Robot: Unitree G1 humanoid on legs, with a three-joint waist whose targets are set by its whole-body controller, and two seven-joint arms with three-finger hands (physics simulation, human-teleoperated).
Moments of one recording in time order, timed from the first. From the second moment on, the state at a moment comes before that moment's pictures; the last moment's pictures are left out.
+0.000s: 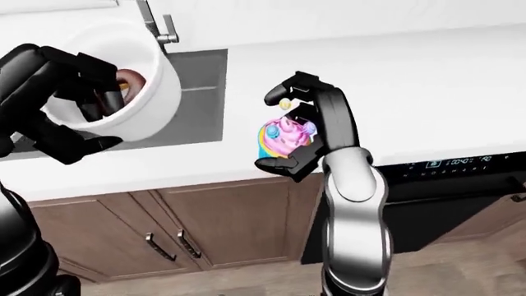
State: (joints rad) left arm -0.69 0.46 0.17 -0.61 0.79 0.59 -0.95; right arm -0.58 -0.11 0.01 -0.71 -0.39 1.09 0.28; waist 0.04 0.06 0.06
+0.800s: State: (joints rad) left arm -0.65 0.47 0.22 -0.60 0.82 0.59 -0.91; right arm -0.57 -0.09 0.03 -0.72 -0.36 1.08 0.29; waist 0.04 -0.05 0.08
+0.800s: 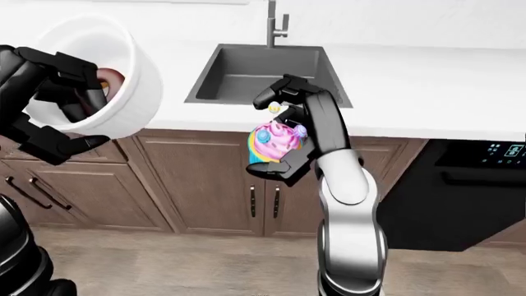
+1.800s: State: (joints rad) left arm -0.67 0.45 0.17 -0.62 0.79 0.58 -0.97; right arm -0.57 -0.11 0.00 -0.75 -0.33 1.10 0.24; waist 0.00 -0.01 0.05
